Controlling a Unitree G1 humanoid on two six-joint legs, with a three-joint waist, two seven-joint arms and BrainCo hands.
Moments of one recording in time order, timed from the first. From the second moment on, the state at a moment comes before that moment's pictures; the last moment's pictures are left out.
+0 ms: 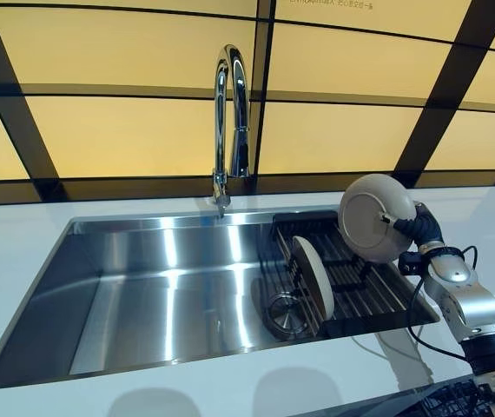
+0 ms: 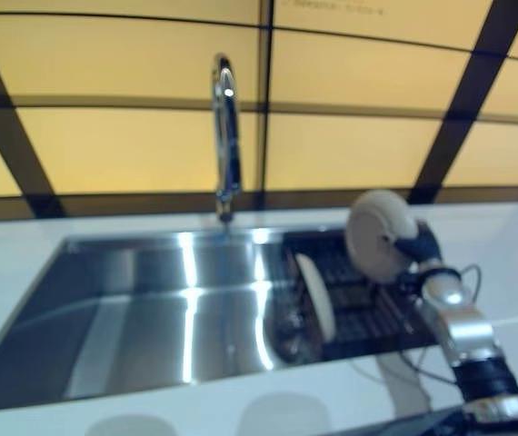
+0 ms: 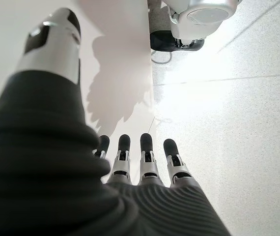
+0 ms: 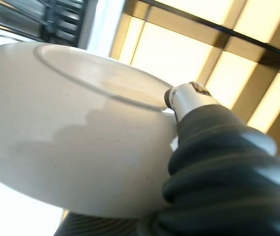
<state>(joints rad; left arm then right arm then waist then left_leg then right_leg) 0.14 0.37 -0.05 1.19 -0.21 -0.03 0.07 -0.40 -0.72 -0.01 0.19 0.41 0.15 -0.12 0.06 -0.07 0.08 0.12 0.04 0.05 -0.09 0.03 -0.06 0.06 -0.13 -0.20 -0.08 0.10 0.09</state>
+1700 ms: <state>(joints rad) 0.11 0.28 -0.10 1.16 -0.17 -0.07 0.03 -0.17 -0.87 -0.21 0.02 0.43 0.10 -0.14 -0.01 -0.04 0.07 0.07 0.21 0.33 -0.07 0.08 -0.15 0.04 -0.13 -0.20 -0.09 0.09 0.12</state>
